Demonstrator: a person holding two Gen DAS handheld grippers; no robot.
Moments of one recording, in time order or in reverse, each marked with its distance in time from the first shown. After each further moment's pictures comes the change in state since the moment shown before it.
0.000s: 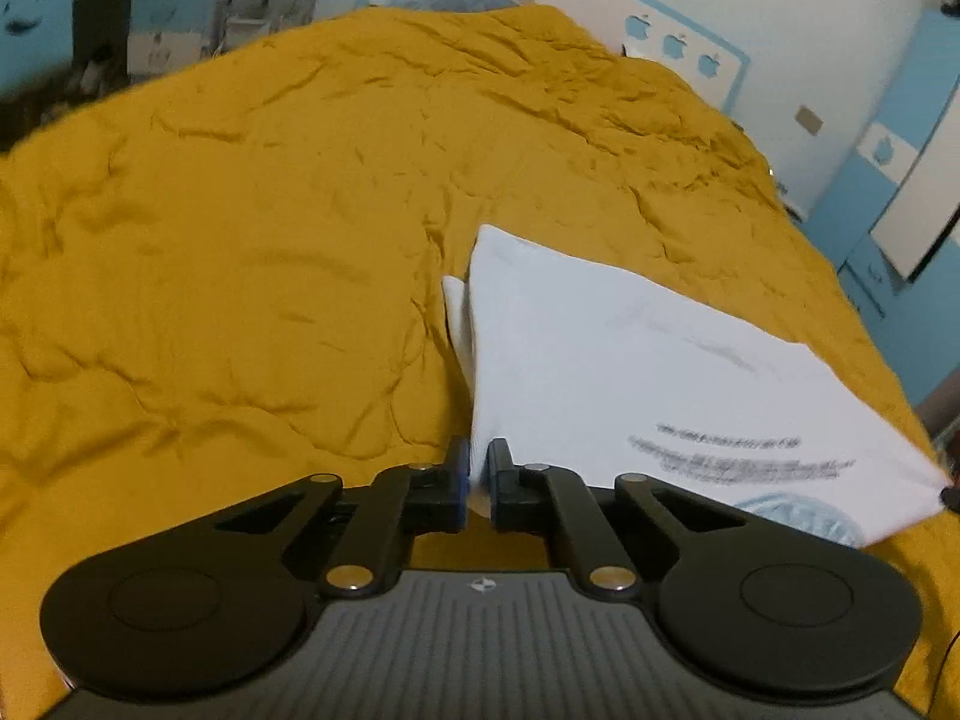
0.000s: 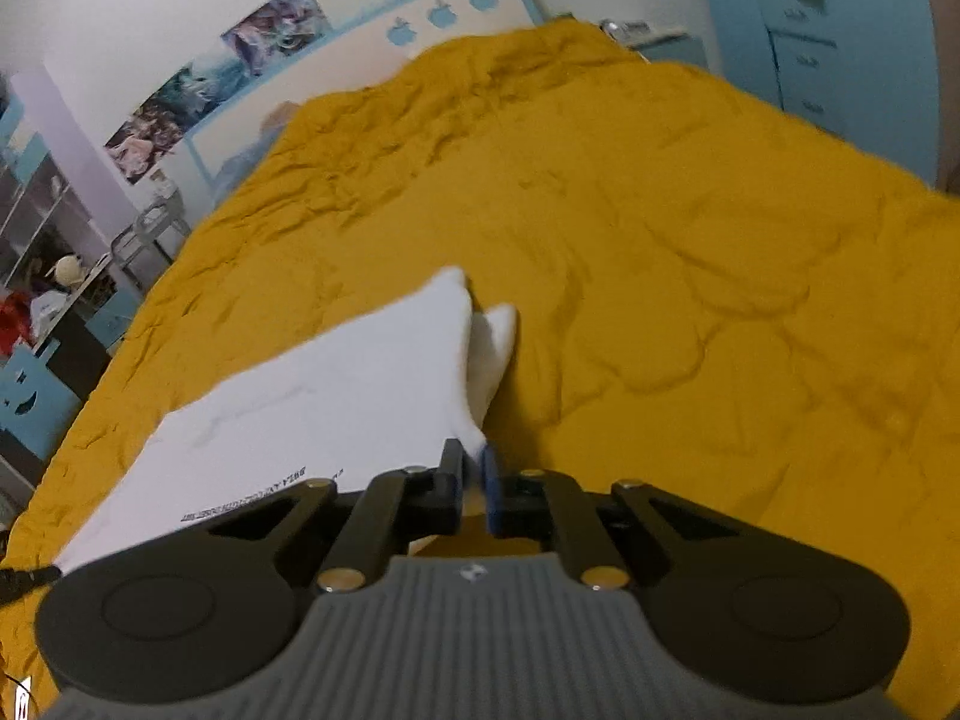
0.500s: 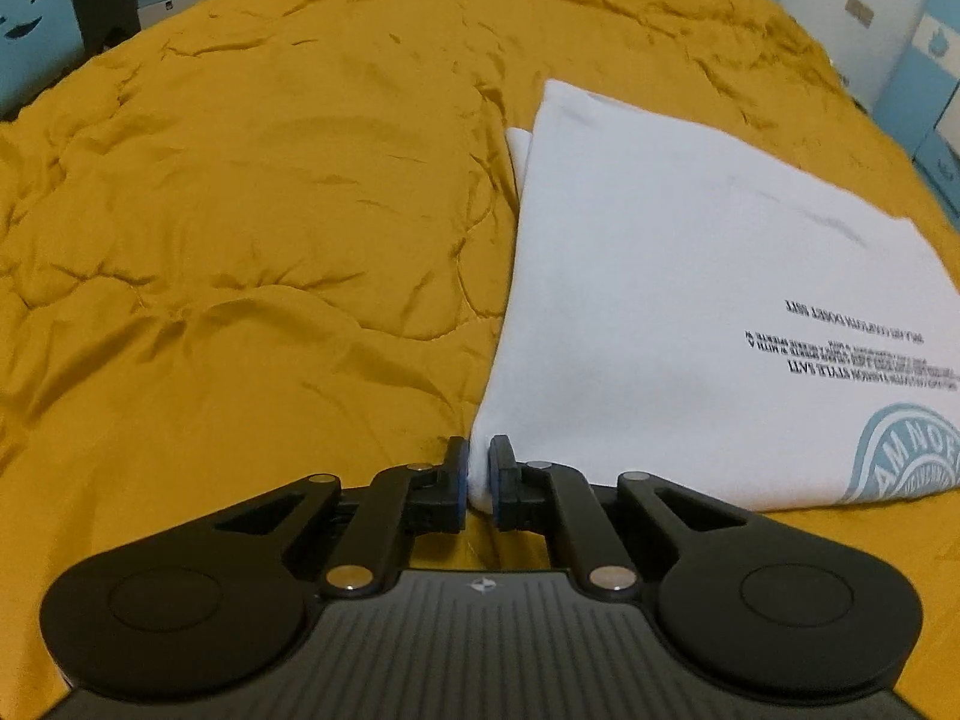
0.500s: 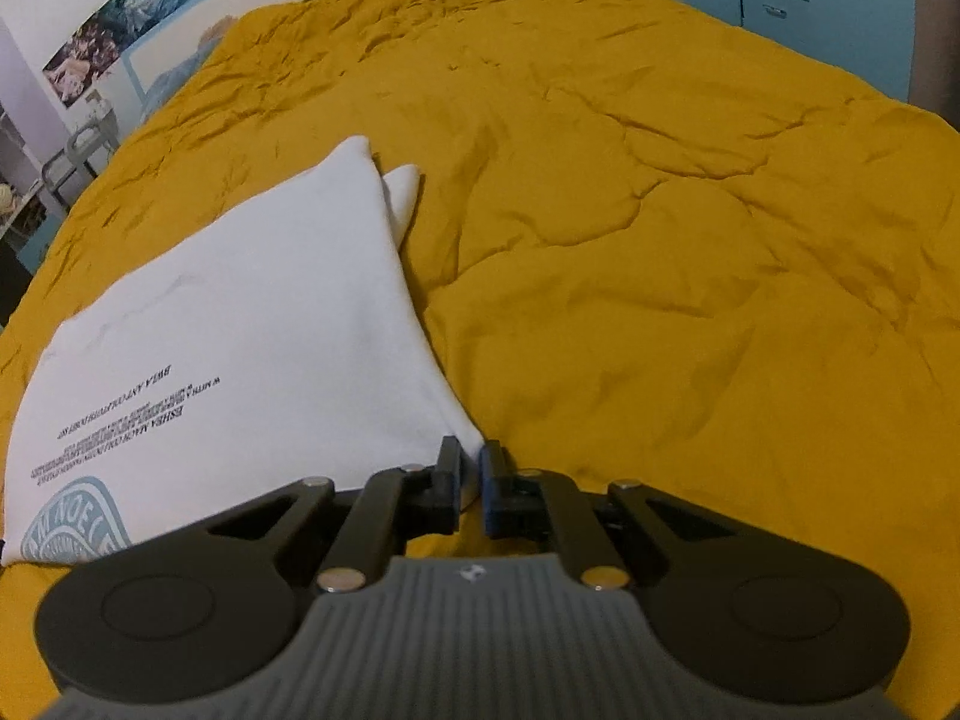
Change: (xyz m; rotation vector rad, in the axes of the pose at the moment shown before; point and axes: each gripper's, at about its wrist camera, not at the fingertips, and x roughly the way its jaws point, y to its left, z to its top) left arm 0.072 -0.003 -0.031 0.076 0.174 0.158; right arm 0.050 -0.035 -0.048 -0.021 0.151 -0.137
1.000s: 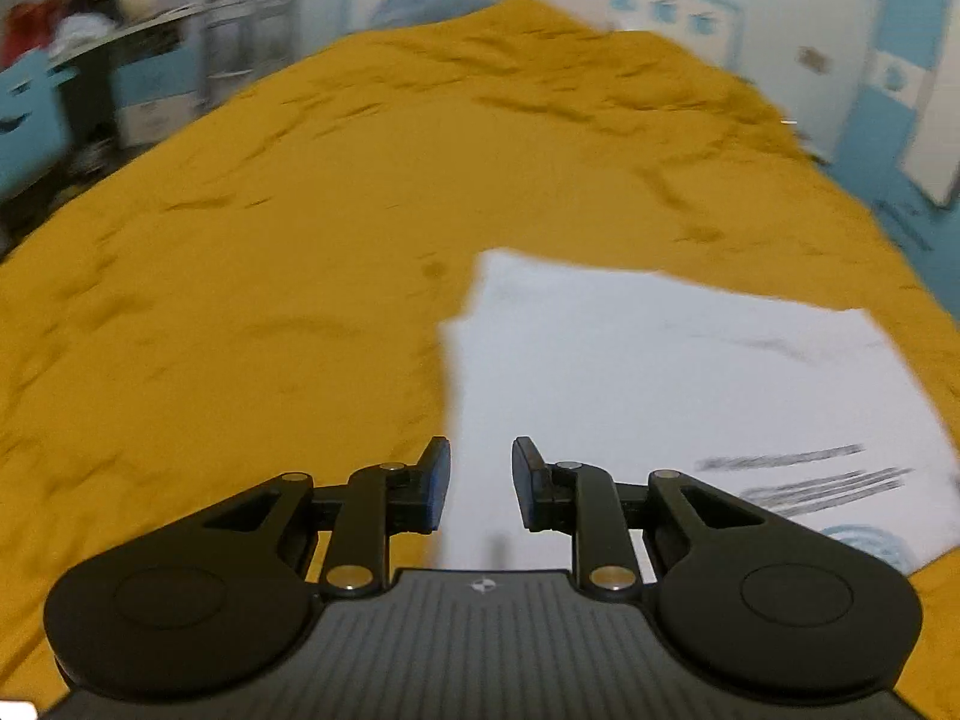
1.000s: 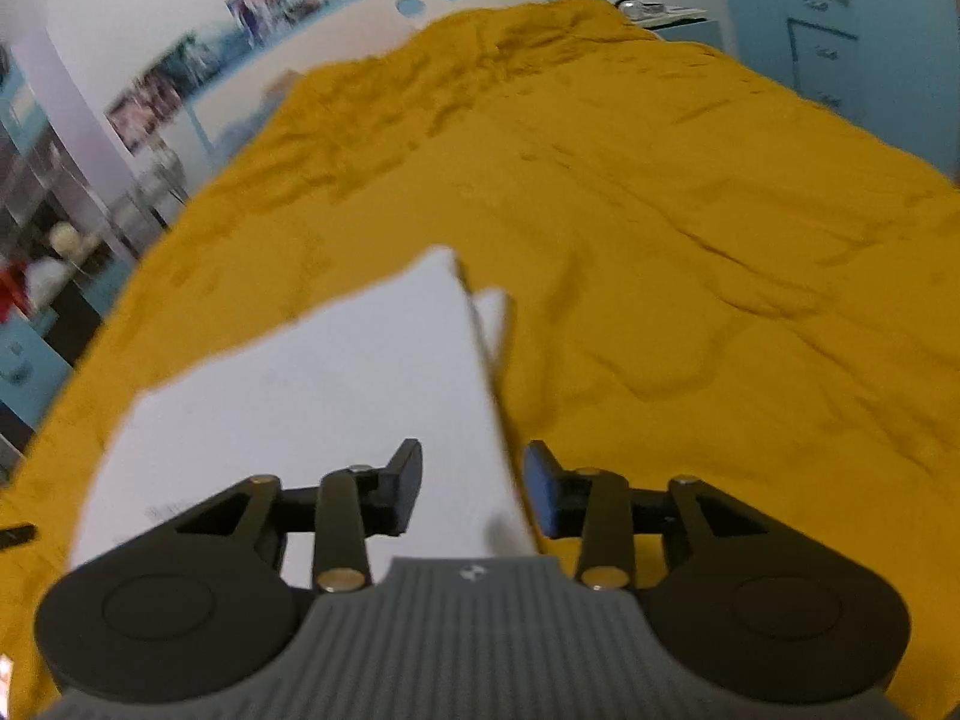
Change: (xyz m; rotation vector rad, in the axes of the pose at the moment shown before) left arm -0.044 -0.034 0.052 0.075 -0.198 -0.053; right arm -0.017 0.011 0.063 0.012 -0.105 0.172
